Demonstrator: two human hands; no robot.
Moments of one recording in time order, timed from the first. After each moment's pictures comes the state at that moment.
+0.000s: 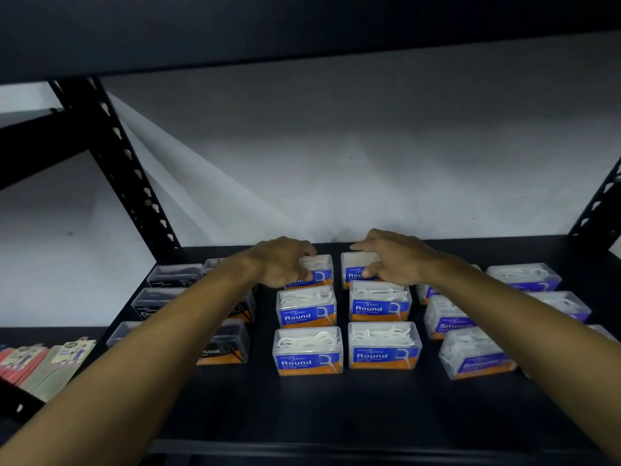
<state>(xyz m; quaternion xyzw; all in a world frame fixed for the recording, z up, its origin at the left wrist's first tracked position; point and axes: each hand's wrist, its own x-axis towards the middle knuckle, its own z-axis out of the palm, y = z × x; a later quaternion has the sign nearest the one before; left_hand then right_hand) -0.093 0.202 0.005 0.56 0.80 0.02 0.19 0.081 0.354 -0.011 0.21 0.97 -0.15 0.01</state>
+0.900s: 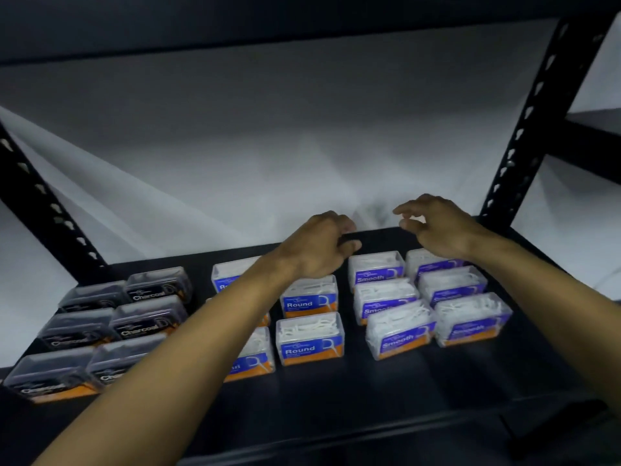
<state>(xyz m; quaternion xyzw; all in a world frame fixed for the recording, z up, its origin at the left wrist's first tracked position) 0.038 0.289 0.015 0.66 0.73 0.18 0.09 0.221 0.423 0.016 0.38 0.90 -0.16 -0.14</state>
